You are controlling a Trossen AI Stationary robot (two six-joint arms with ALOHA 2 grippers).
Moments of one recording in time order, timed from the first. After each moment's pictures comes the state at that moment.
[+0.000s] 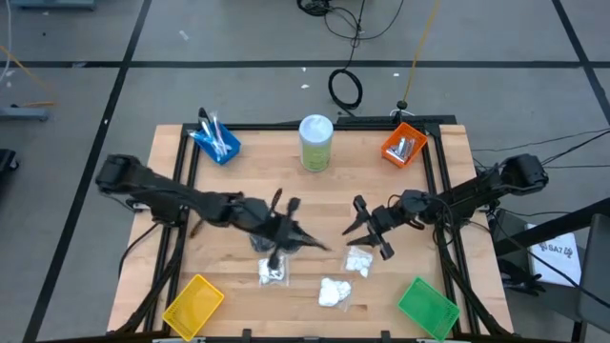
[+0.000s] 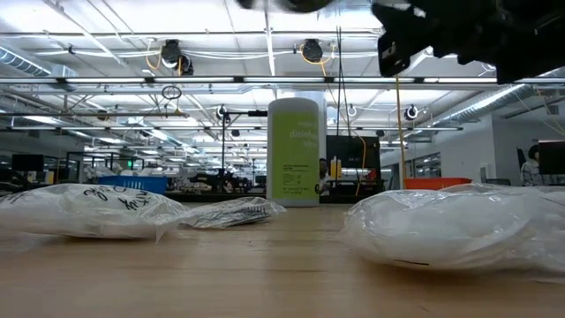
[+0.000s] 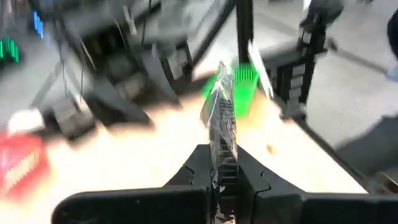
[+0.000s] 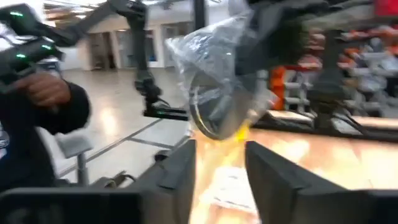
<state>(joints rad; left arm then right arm) -0.28 1.47 1.01 0.19 0.01 0.19 0.16 1.30 0.35 1.03 -0.27 0.09</state>
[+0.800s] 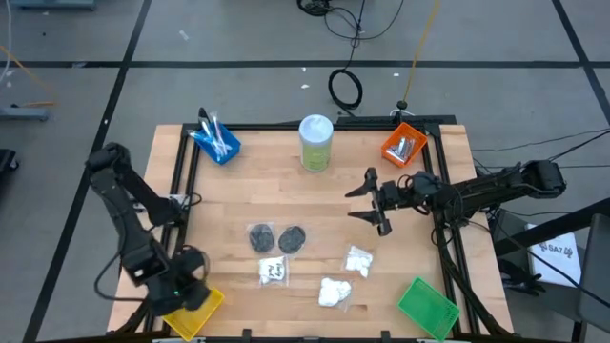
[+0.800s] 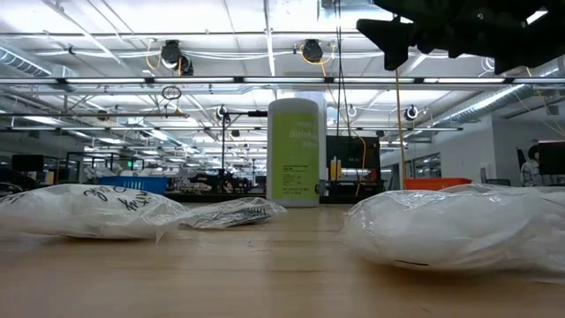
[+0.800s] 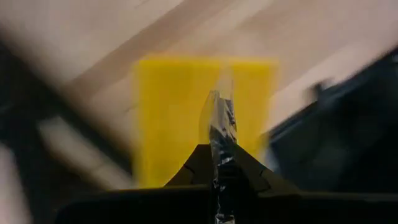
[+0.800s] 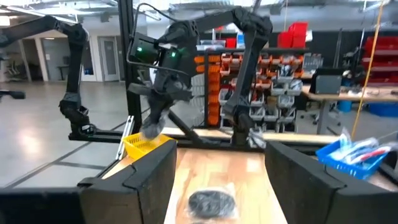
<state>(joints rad) -1.07 1.29 1.01 -0.95 -0.03 -2.07 0.01 1.09 0.35 0.88 -0.18 0.04</state>
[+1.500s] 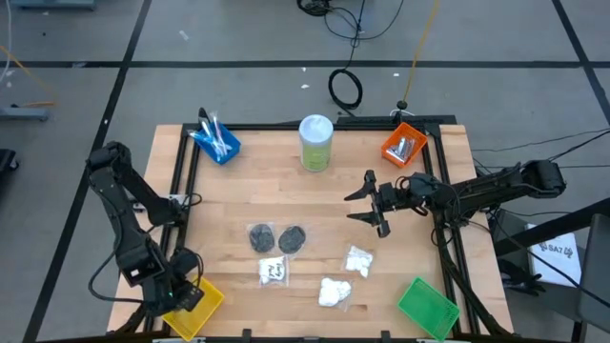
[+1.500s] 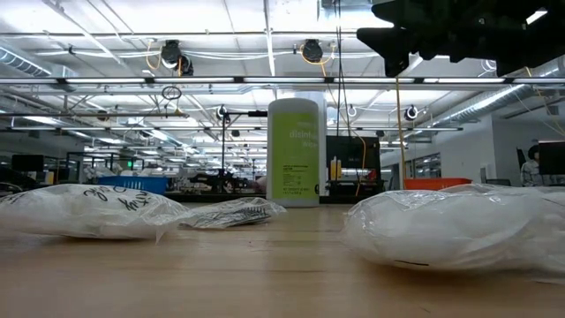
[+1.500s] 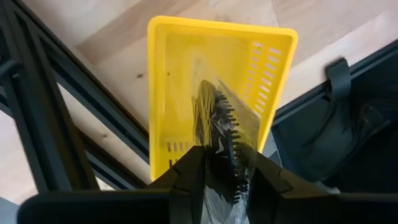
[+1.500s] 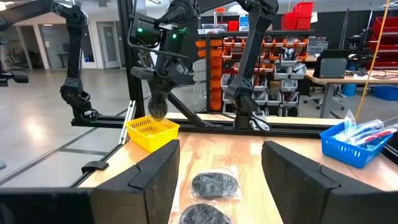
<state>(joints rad) -1.10 1.28 1.01 -0.96 0.08 -2.13 0.01 1.09 0.35 0.81 -0.18 0.04</state>
